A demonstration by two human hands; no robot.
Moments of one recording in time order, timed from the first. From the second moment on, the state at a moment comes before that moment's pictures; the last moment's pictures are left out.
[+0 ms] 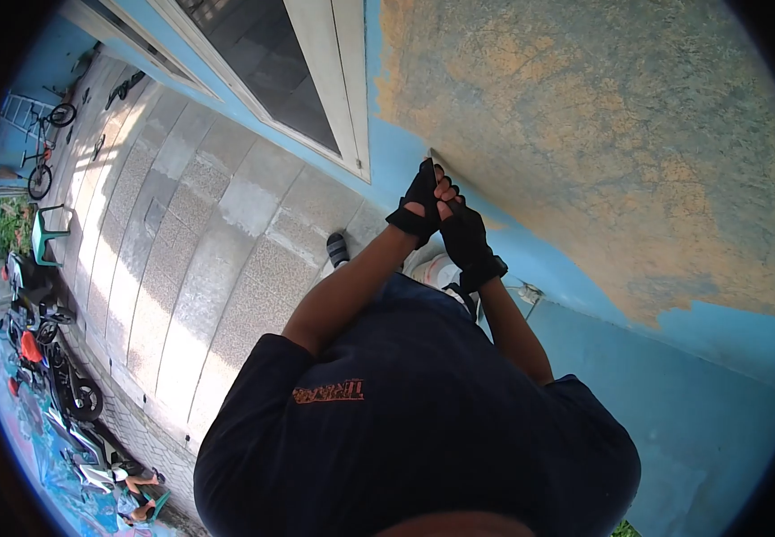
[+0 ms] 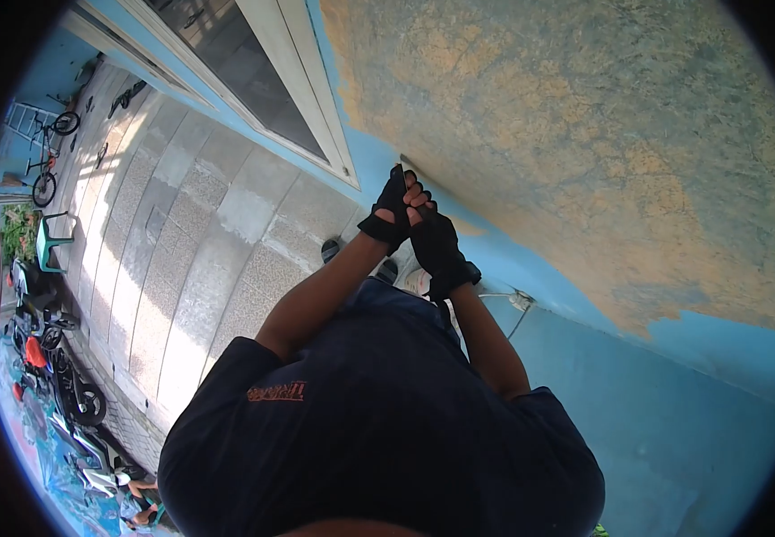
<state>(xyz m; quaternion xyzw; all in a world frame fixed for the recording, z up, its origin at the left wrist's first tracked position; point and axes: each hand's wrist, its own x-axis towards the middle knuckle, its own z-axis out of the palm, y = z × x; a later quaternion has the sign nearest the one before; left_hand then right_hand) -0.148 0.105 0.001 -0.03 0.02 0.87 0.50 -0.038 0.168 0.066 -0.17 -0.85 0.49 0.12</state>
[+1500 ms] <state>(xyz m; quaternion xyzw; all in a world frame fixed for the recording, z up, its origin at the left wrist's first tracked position) -0.150 0.106 0.025 -0.10 0.00 0.87 0.49 -0.047 0.166 0.091 -0.19 -0.88 0.43 0.09</state>
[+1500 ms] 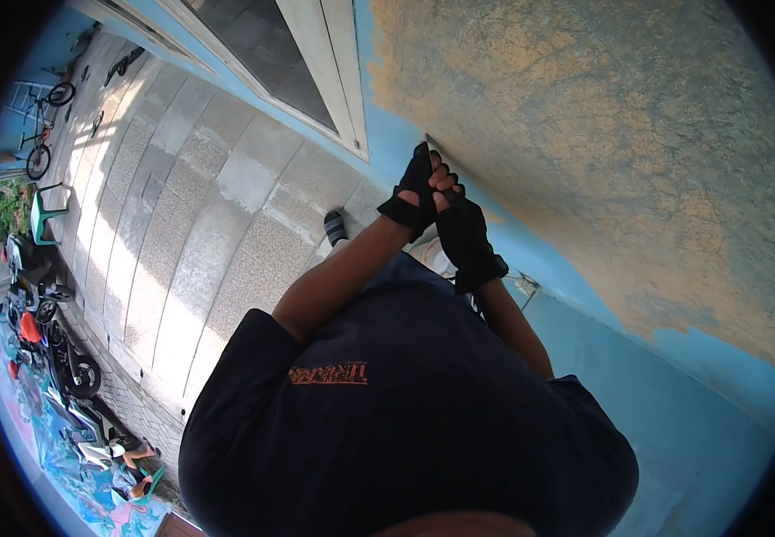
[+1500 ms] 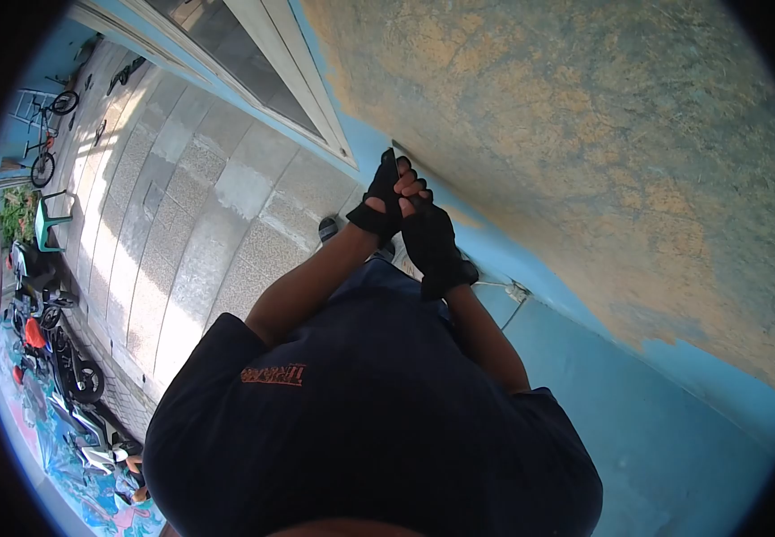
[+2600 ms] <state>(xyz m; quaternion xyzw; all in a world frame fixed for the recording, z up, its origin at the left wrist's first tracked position) -0.153 0.103 0.011 -0.05 -0.05 0.87 0.49 -0.046 0.162 0.091 -0.21 -0.86 0.46 0.09</state>
